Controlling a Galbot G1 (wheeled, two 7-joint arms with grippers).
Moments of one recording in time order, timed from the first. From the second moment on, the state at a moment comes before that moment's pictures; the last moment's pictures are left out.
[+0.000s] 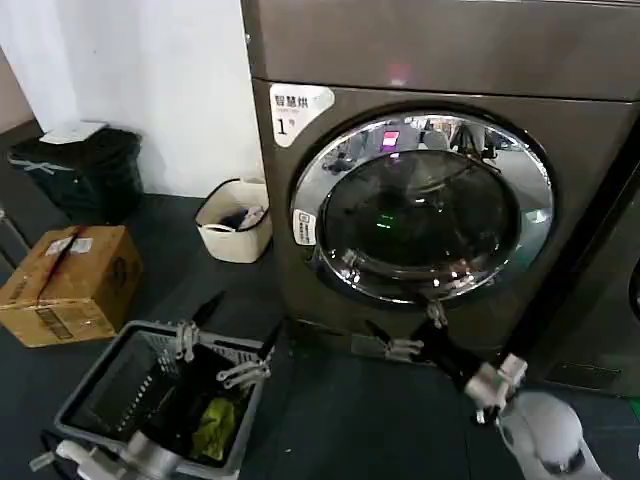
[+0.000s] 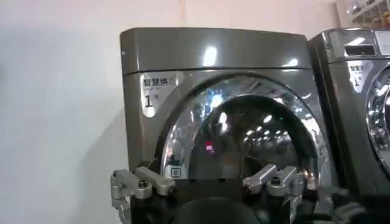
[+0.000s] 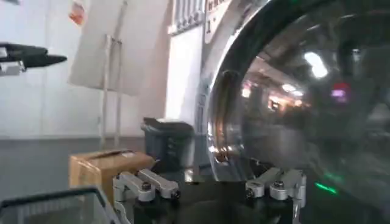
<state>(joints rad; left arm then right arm) 1.66 -1.32 -0.62 -2.45 -0.21 -0.02 0.29 -0.88 1.13 0.29 1.74 0.43 -0.10 -0.58</state>
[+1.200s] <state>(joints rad) 1.65 -1.32 -0.62 -2.42 -0.21 -0.03 0.29 -0.54 1.23 0.05 1.46 0.38 -0.09 -0.59</state>
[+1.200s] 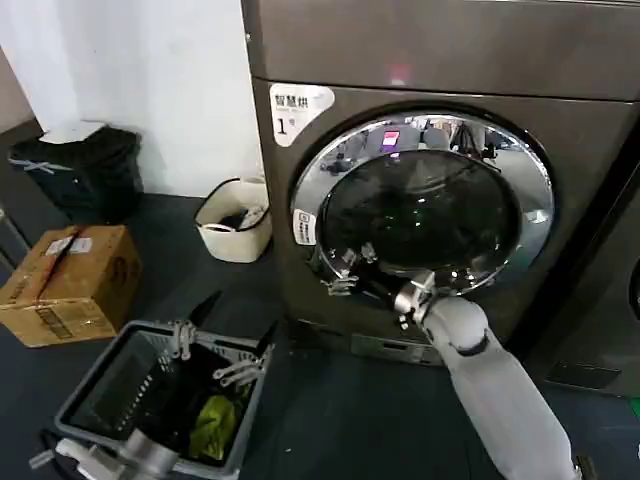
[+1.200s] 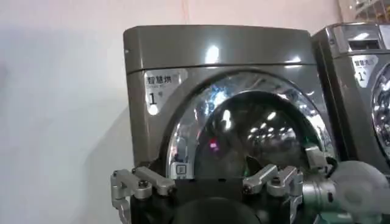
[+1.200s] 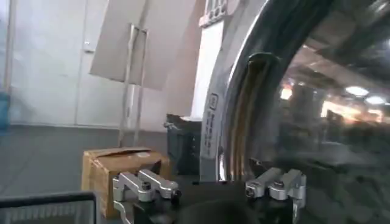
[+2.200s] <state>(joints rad) 1.65 -1.31 -0.65 -2.42 -0.23 -0.02 0.28 -0.58 1.19 0.06 1.52 0.41 -0.10 -0.82</state>
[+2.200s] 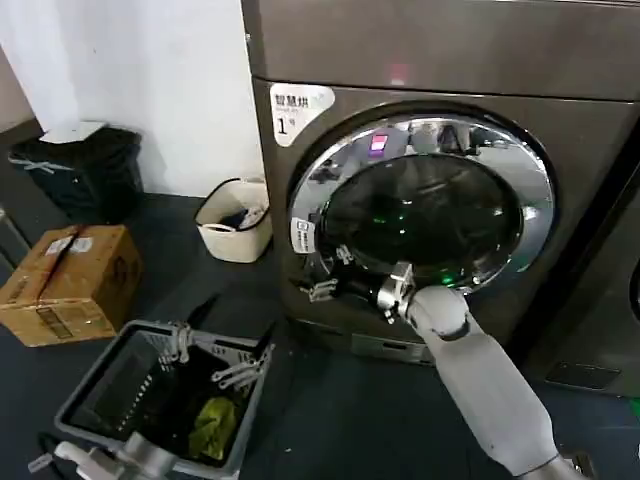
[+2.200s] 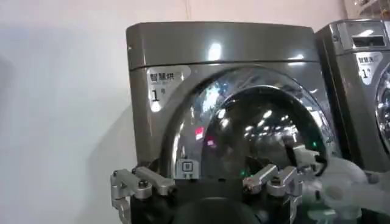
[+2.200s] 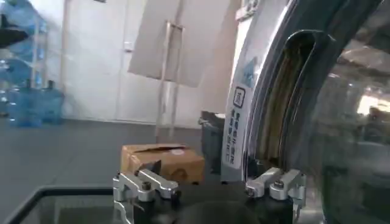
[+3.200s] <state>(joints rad) 1.59 -1.26 -0.83 -2.35 -0.35 0.12 0.32 -0.68 1.11 0.09 1.63 0.47 -0.05 -1.04</state>
